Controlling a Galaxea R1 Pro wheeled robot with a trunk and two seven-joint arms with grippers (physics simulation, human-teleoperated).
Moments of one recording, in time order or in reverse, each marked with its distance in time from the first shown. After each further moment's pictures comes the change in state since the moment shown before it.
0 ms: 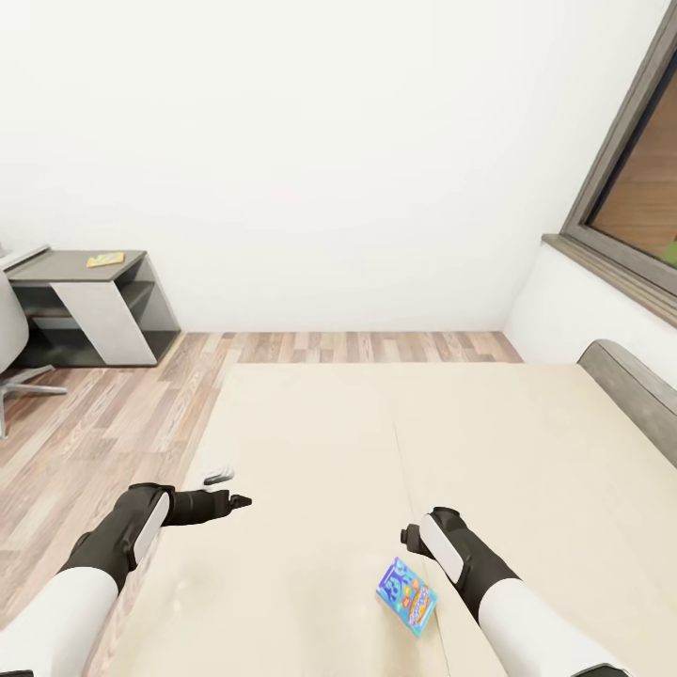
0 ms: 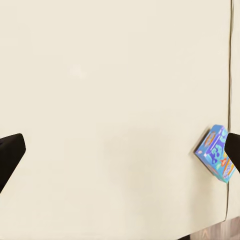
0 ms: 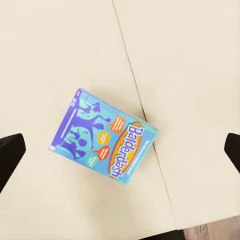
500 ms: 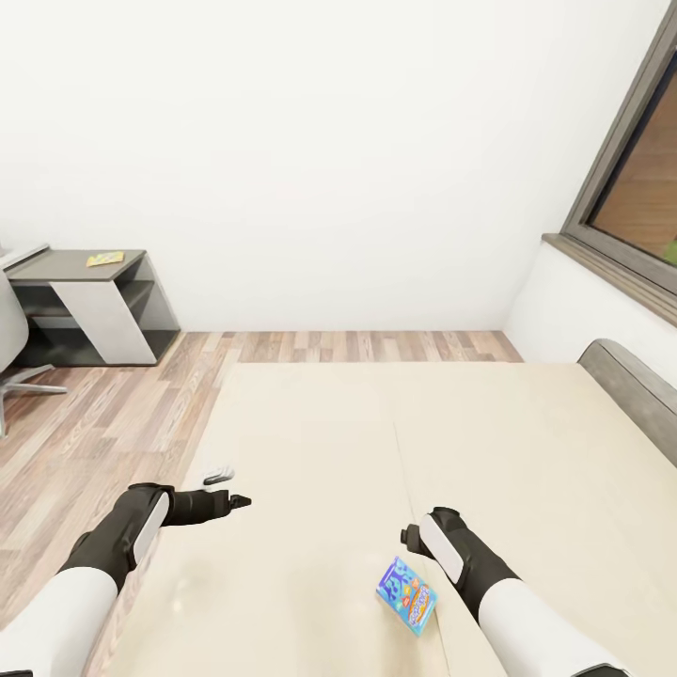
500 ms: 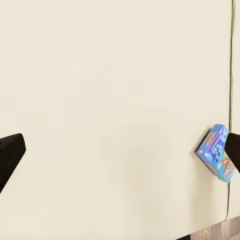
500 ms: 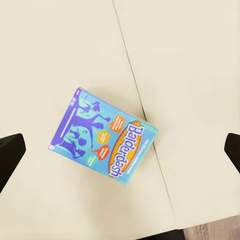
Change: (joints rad) left arm 0.000 0.002 0.000 0.000 0.000 0.000 0.000; right arm 0.000 0.000 0.000 0.000 0.000 0.000 0.000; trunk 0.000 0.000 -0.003
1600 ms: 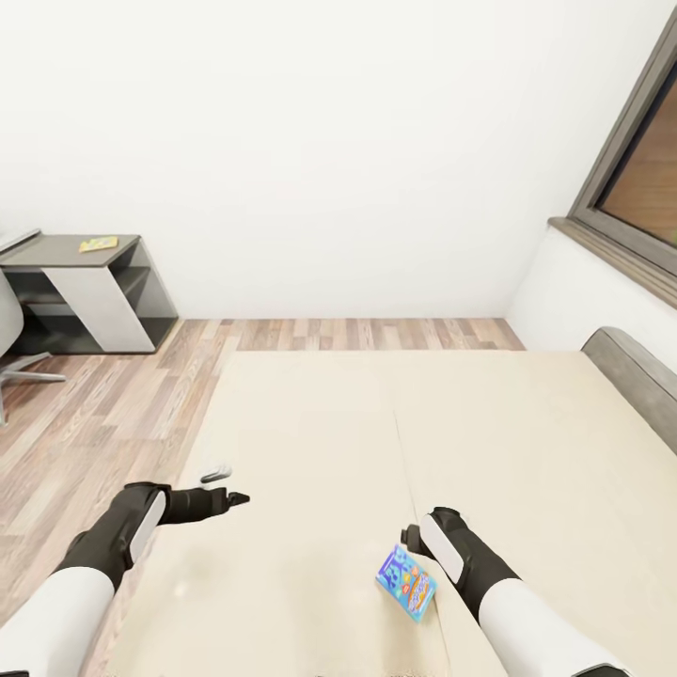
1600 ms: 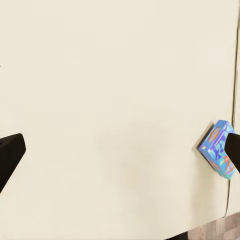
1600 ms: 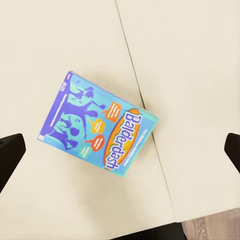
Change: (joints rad) left arm 0.000 0.009 0.007 -0.008 0.008 0.000 -0.018; right arm 0.000 -0.001 0.000 0.001 0.000 0.001 0.001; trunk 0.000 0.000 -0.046
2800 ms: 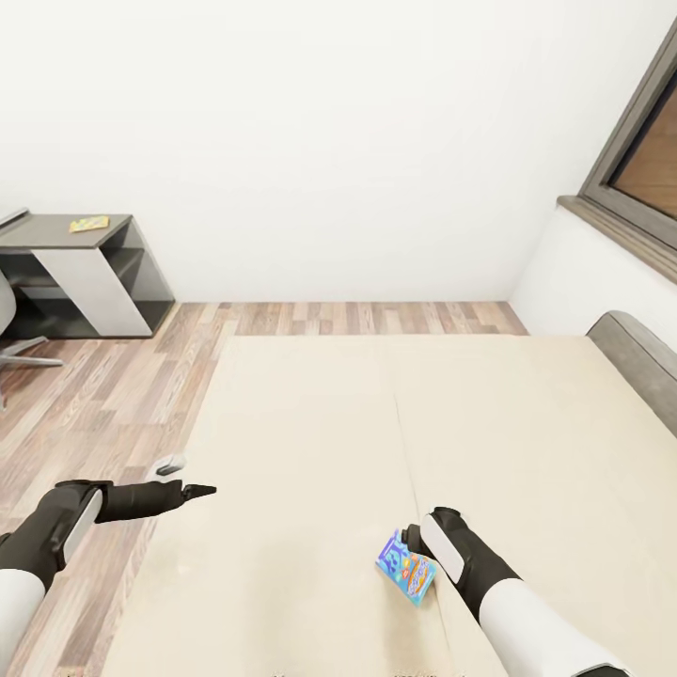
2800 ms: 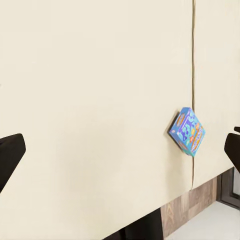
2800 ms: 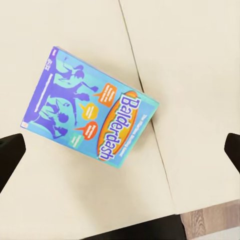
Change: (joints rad) left arm 0.000 0.193 0.006 -0.005 0.007 0.003 -0.401; right arm 0.000 -0.001 -0.002 0.000 0.000 -0.001 0.001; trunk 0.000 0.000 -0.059
